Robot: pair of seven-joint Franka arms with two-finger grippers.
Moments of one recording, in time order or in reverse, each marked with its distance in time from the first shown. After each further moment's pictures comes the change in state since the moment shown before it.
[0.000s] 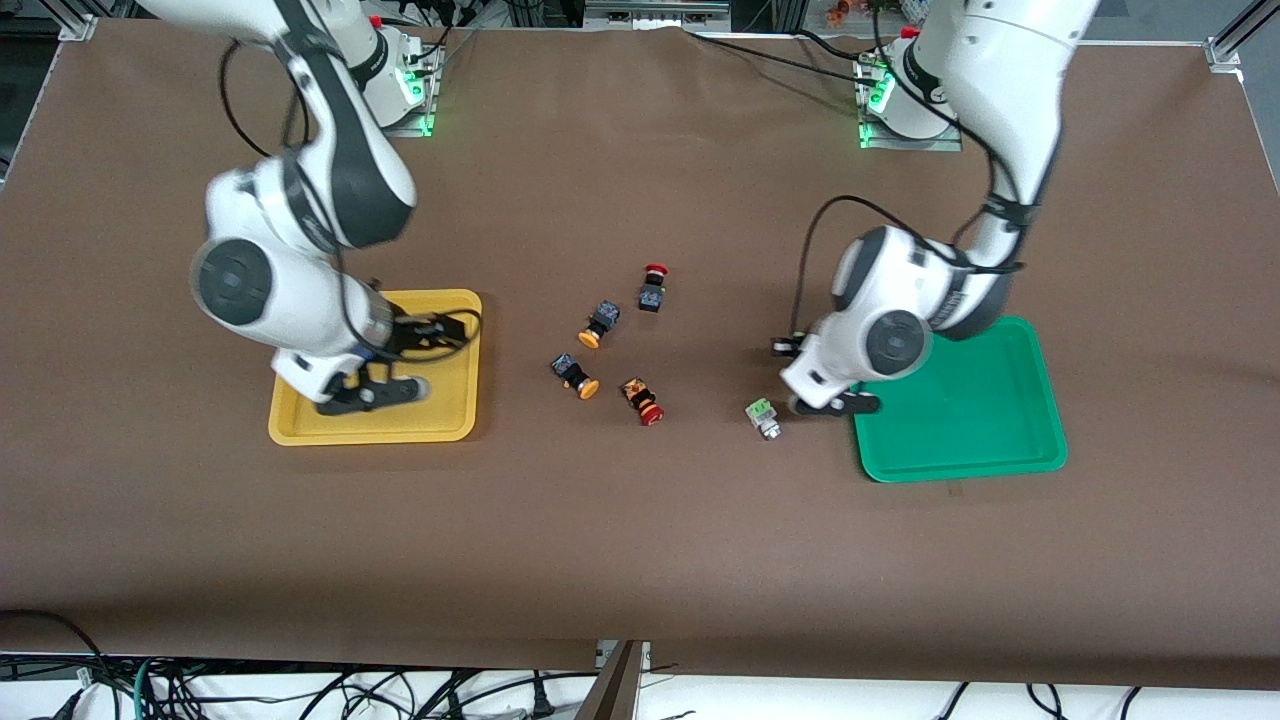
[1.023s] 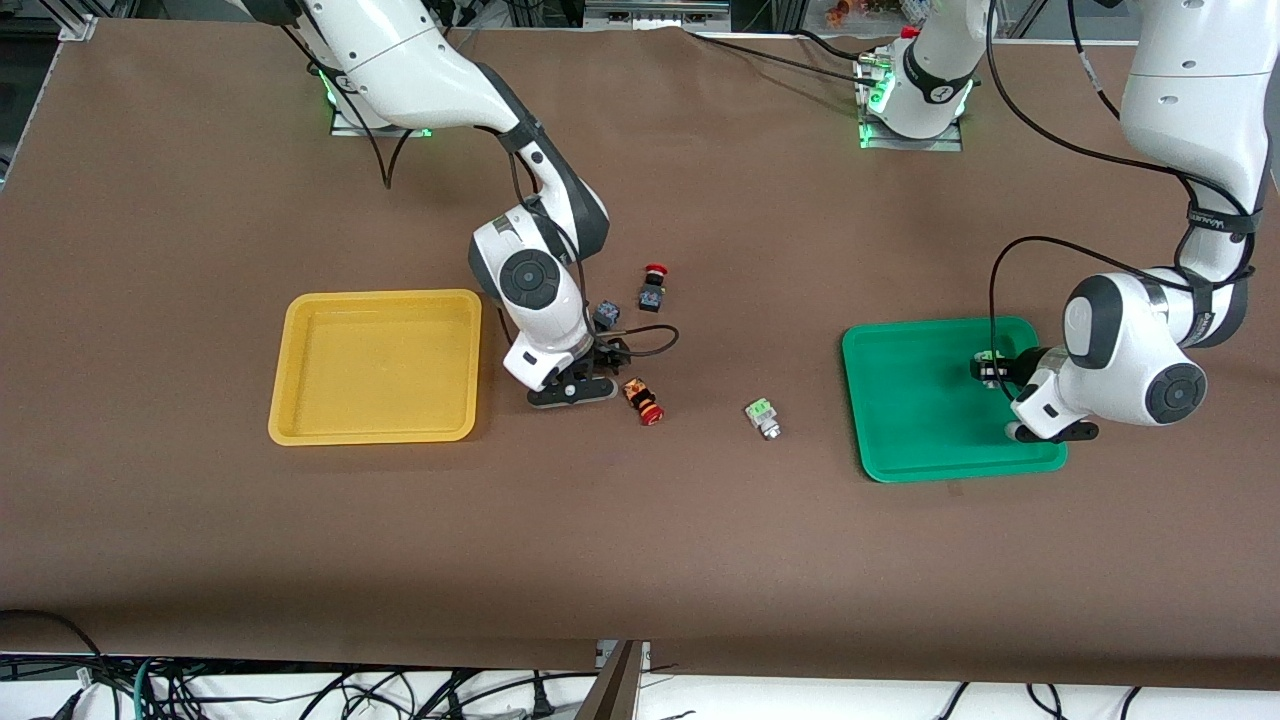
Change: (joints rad) left arm 0.391 0.041 0.052 -0.049 0.143 -0.035 0.328; right arm 0.301 0.291 -0.024 0.007 -0.095 0.465 0.296
